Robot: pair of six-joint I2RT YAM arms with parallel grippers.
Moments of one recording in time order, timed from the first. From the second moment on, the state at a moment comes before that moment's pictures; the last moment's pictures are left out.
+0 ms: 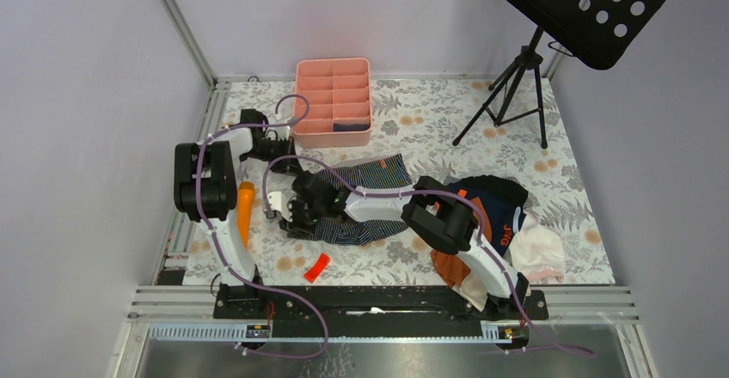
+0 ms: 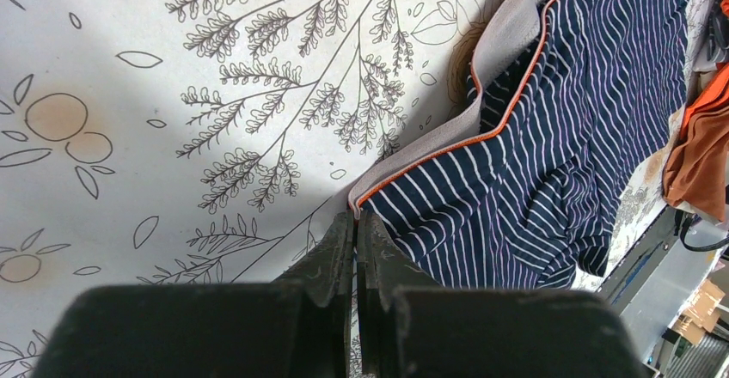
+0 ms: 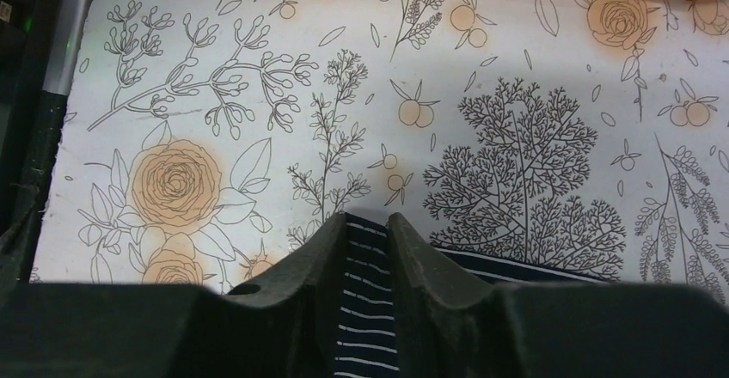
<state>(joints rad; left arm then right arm) 0.06 1.97 1.25 -0.58 0.73 0.20 1.12 2.29 1.59 0.00 -0.49 -0.37</state>
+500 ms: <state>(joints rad) 0.08 1.95 1.31 -0.67 0.73 0.23 1.13 2.31 1.75 -0.08 -0.58 -0.30</state>
